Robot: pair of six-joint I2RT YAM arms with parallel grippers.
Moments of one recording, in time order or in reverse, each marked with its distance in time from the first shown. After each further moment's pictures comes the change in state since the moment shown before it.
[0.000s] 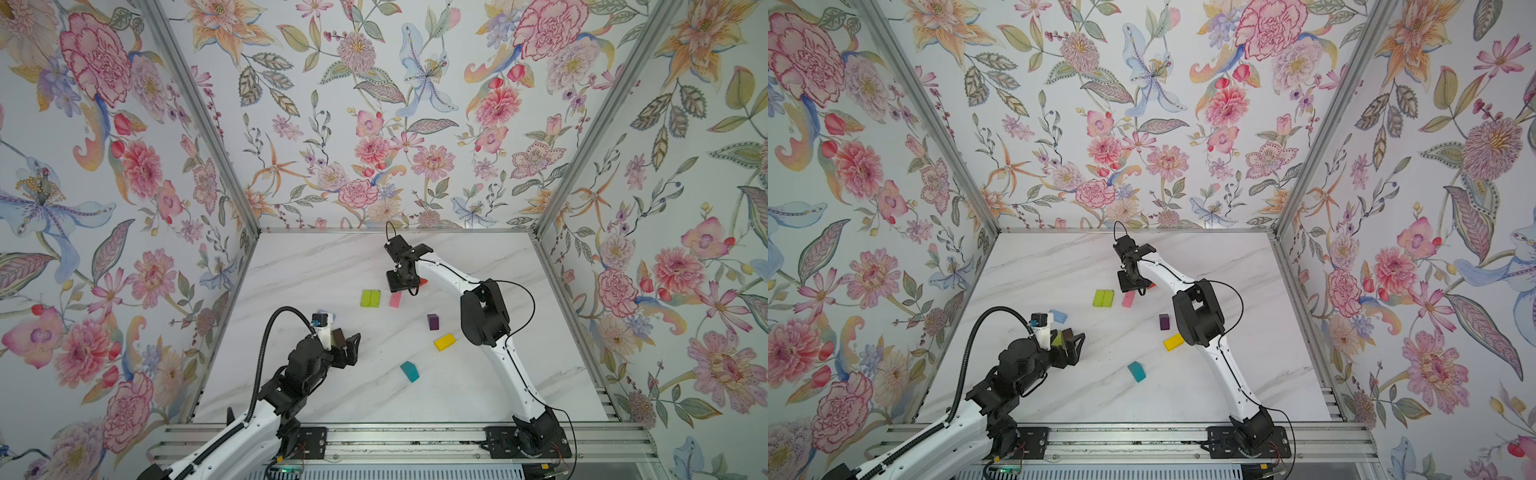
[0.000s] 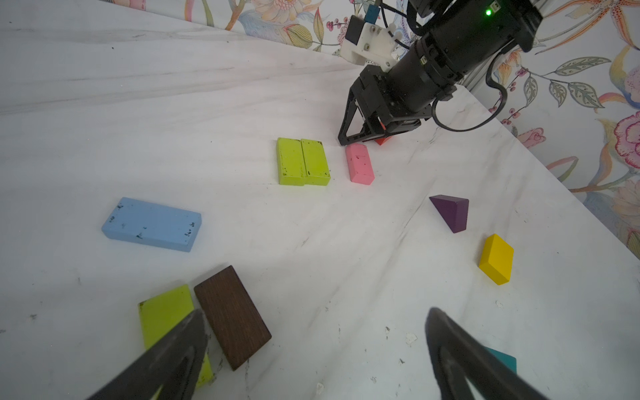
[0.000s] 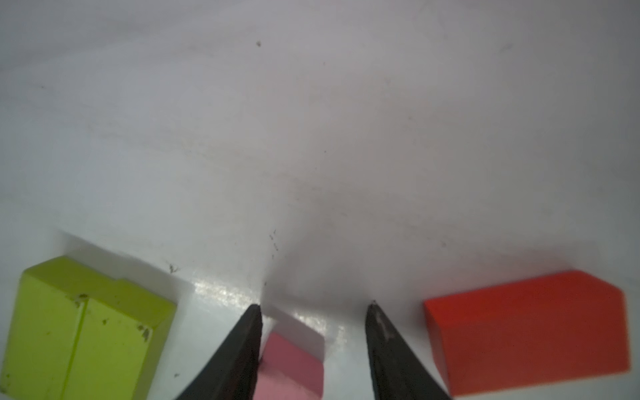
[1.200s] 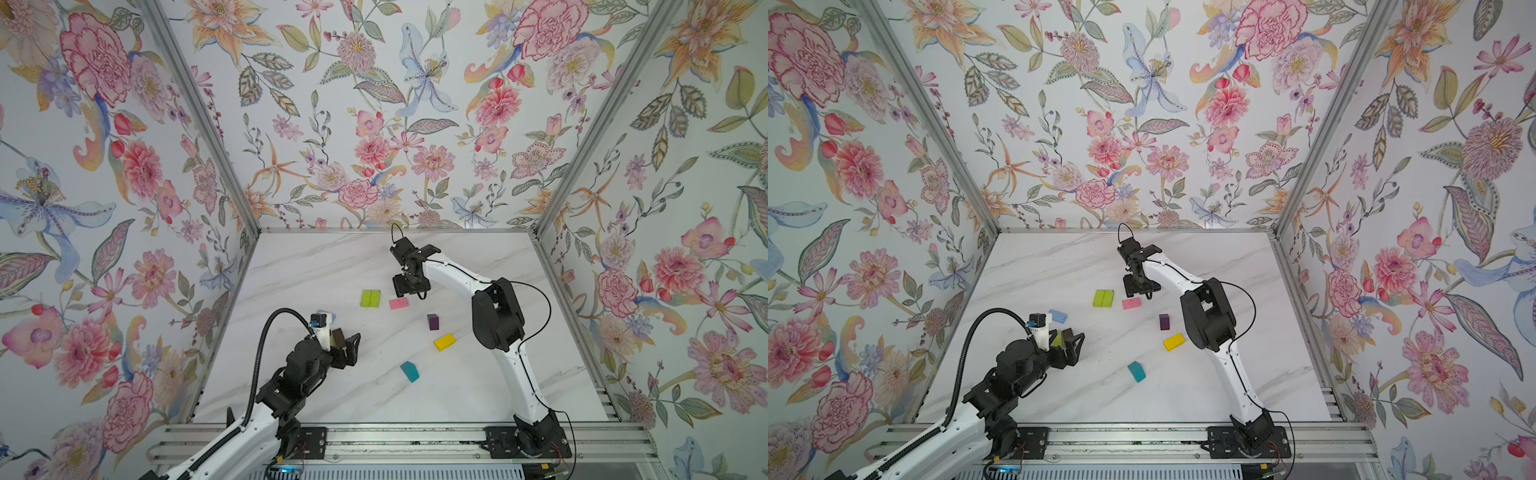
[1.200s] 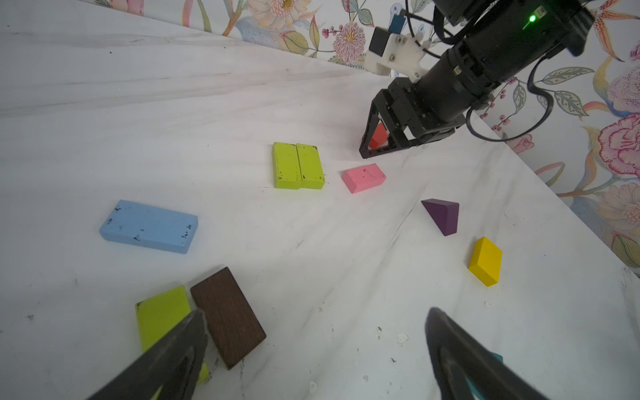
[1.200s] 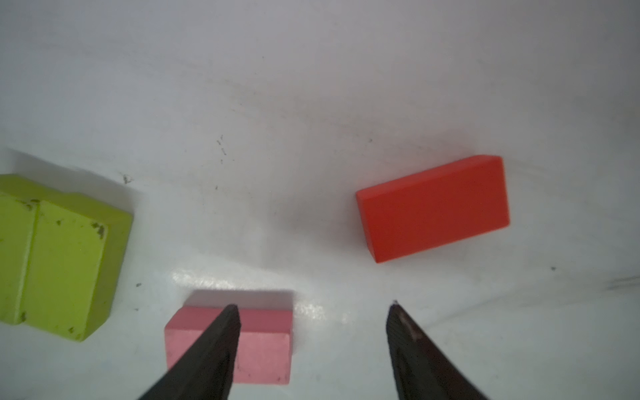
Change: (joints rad) left arm -0.011 -0.045 0.000 -0.027 0.003 -0.011; right arm 0.000 -0.191 -0.220 -0.023 0.069 0.026
